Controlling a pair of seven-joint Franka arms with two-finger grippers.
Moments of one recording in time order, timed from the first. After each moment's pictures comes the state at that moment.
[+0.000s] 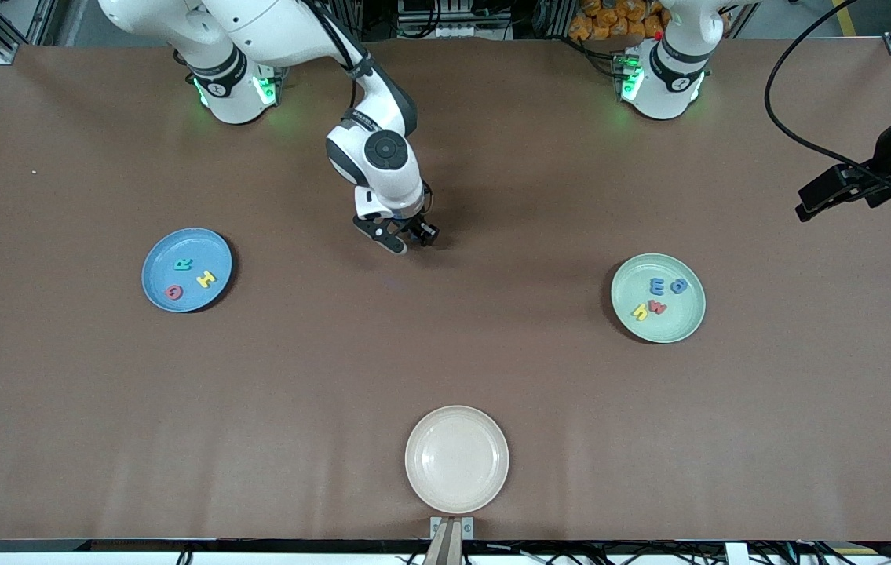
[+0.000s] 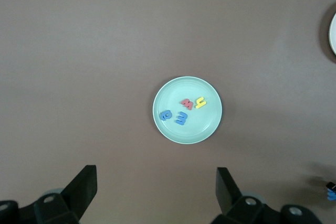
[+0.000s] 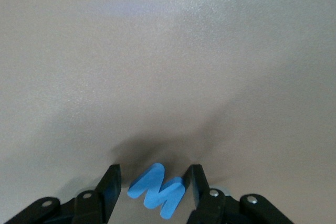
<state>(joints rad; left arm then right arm) 0.12 0.01 -0.20 -1.53 0.01 1.56 -0.28 0.71 0.52 0.13 -2.07 -0.03 2.61 1.49</state>
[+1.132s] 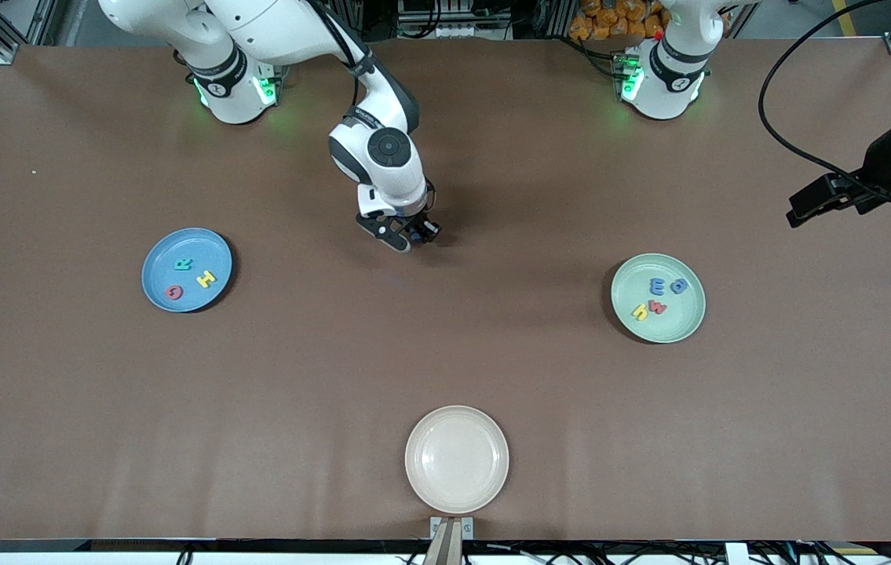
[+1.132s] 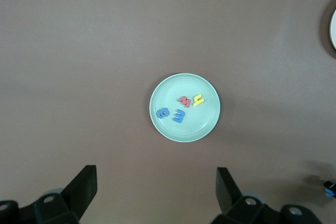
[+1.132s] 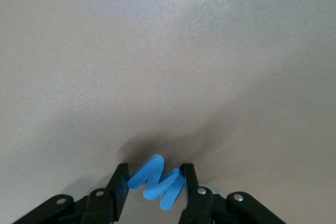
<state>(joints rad) 0.12 0.04 -0.20 -1.53 0.01 1.56 -0.28 0.72 0.53 0.14 -2.07 -0.03 2.61 1.49</state>
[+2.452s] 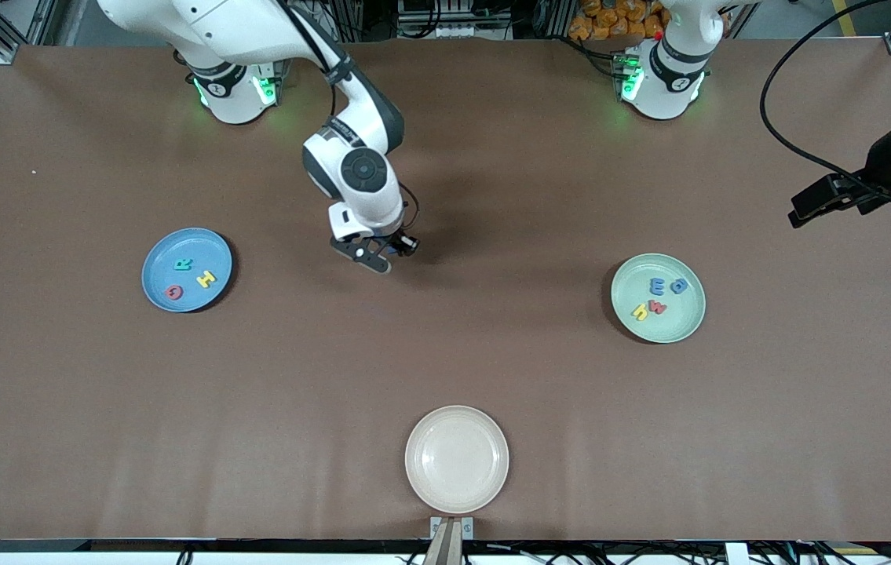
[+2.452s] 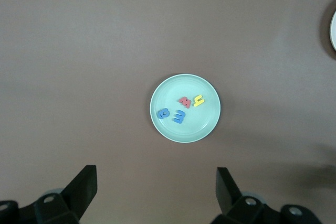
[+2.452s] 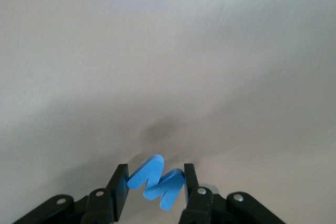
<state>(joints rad) 0.12 0.04 -0.20 -1.53 0.01 1.56 -0.28 0.56 0.47 0.14 -2.01 -0.03 2.38 1.15</state>
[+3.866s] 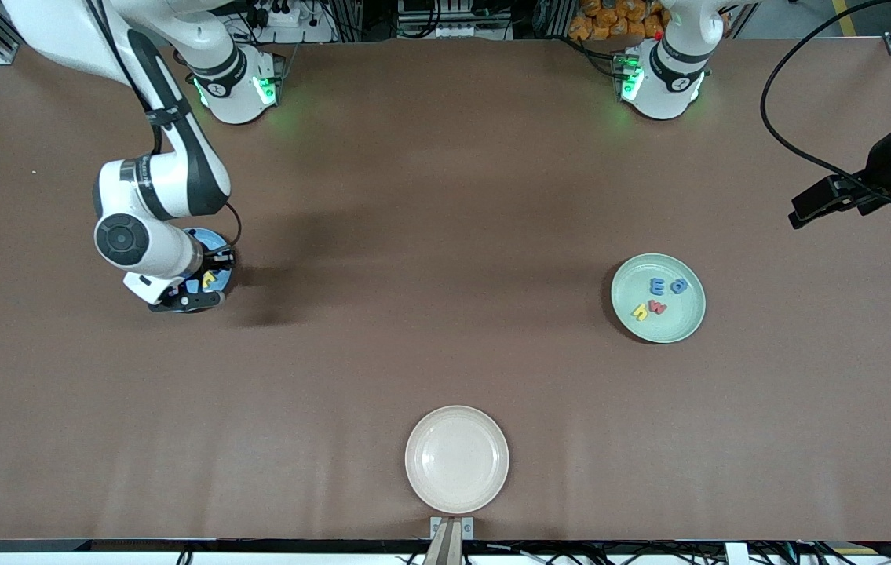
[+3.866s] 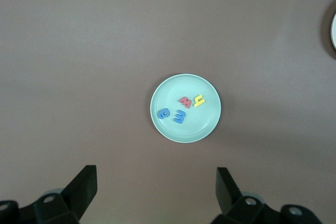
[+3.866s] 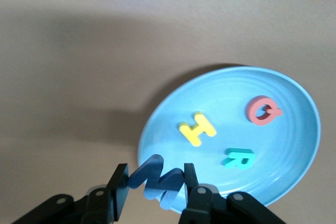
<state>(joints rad) 0.12 0.04 -0.20 -1.53 0.01 1.56 -0.28 0.20 0.27 -0.11 -2.20 -0.08 2.19 -0.01</state>
